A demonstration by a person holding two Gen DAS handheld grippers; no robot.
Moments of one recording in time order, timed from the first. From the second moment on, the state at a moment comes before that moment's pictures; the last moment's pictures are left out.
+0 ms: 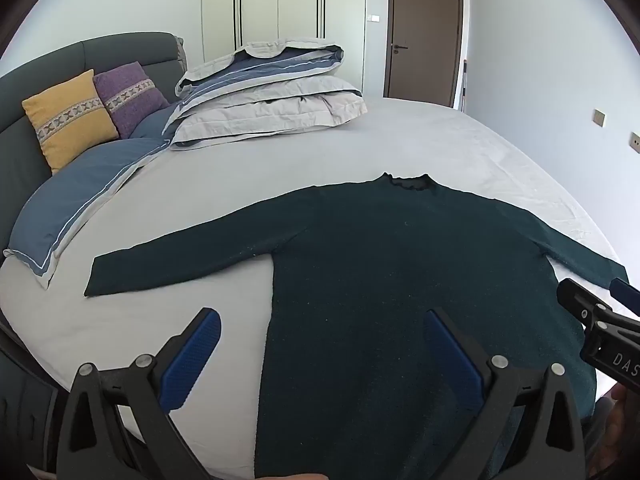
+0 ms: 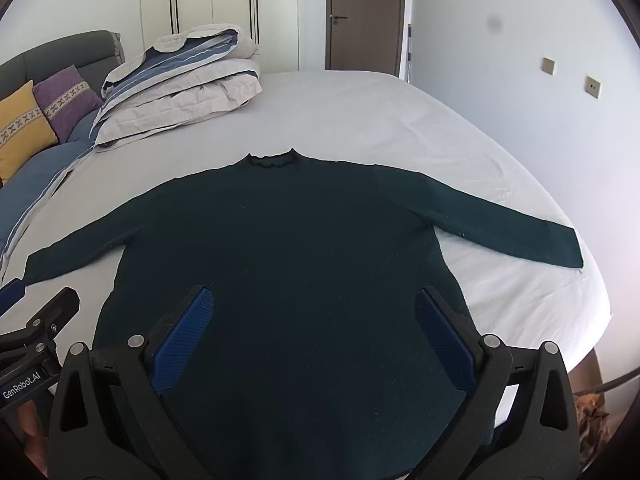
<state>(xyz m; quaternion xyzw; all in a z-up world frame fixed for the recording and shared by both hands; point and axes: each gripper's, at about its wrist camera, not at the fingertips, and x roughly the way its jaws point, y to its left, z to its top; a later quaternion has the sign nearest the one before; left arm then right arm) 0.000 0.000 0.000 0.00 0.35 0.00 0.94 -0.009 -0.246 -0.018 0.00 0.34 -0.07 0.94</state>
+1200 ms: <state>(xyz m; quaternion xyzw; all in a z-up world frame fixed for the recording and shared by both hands) 0.000 0.010 -0.001 -0.01 0.36 0.00 0.93 -0.008 -0.244 -0.026 0.00 0.35 -0.07 0.93</state>
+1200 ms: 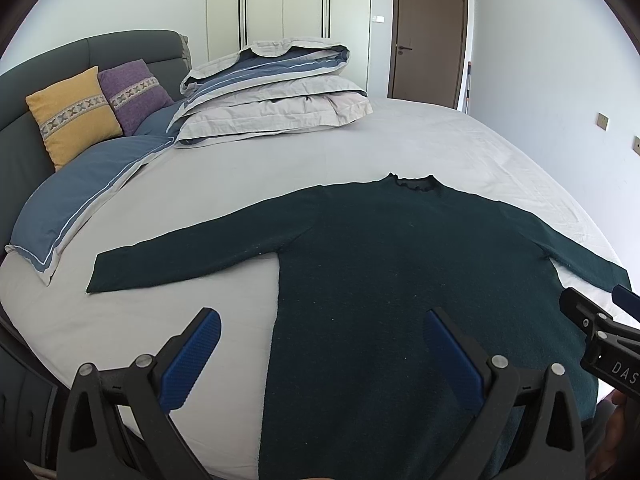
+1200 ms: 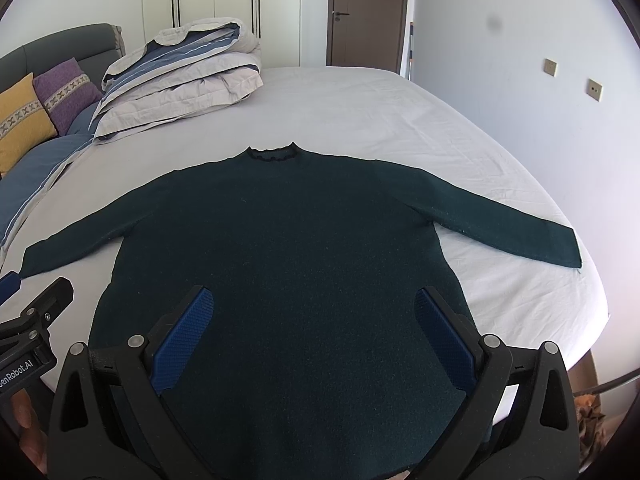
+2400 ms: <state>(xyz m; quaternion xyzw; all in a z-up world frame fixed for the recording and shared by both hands) -0.002 0.025 -0.006 -0.01 0.36 0.00 0.93 -0.008 -0.236 -0.031 0.00 0.35 -0.07 0.93</state>
